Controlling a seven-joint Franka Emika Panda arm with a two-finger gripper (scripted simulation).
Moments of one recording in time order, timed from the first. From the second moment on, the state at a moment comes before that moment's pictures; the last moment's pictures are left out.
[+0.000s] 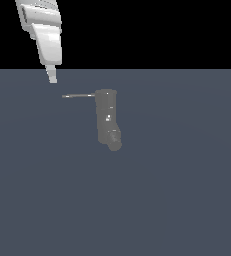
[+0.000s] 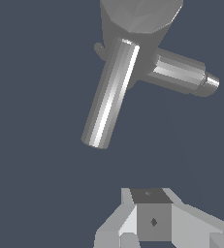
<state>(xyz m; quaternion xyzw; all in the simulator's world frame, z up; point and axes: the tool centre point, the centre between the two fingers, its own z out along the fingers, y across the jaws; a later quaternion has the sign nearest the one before) -0.006 0.181 0.260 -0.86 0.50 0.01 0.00</state>
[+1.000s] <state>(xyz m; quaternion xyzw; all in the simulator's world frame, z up) 0.085 0.170 0.203 -0.78 0.62 0.00 0.00</state>
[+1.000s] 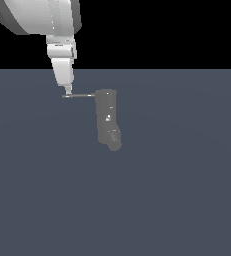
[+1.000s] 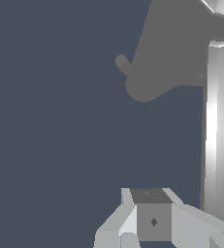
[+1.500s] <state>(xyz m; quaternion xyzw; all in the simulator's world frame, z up) 0.087 0.169 0.202 -0.78 0.63 0.00 0.00</state>
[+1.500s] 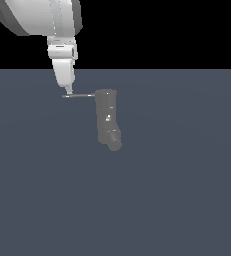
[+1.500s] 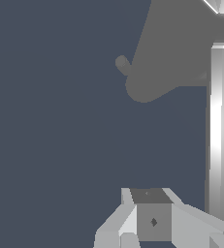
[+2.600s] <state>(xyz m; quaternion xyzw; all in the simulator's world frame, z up) 0.034 0.155 0.202 -0.78 0.63 0.00 0.00</state>
